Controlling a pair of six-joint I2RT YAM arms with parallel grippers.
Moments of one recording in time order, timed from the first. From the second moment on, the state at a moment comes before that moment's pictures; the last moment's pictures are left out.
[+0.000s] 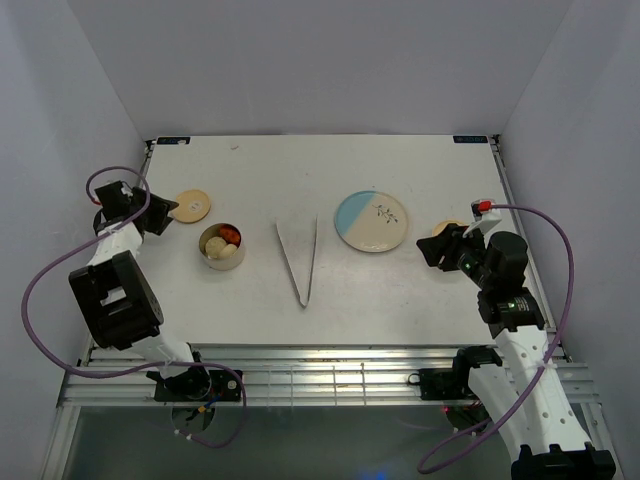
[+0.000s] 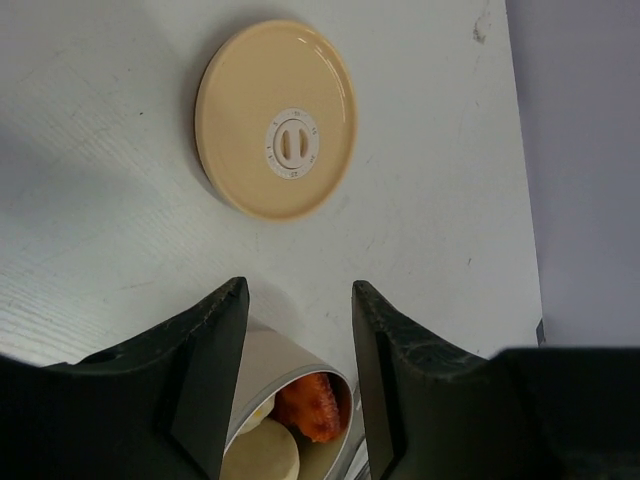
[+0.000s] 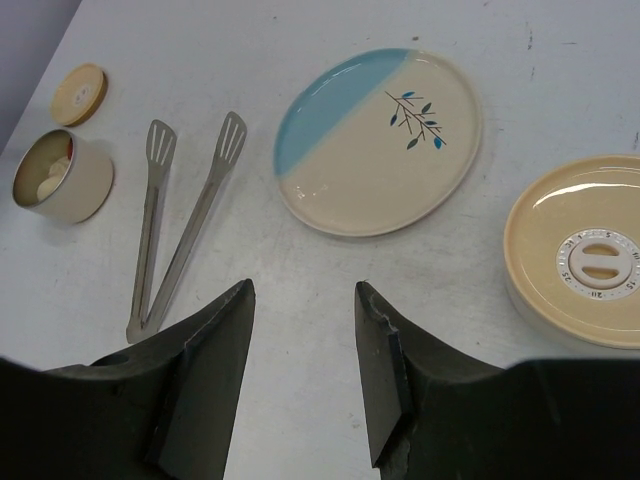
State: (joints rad) left arm 0.43 1.61 1.05 -0.15 0.33 -0.78; right arm 0.11 0.63 0.58 -0.23 -0.37 0.30
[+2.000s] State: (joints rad) left arm 0.44 1.96 0.99 0.31 0.35 -0.91; right arm 0.11 0.64 0.56 -0.22 -0.34 0.30
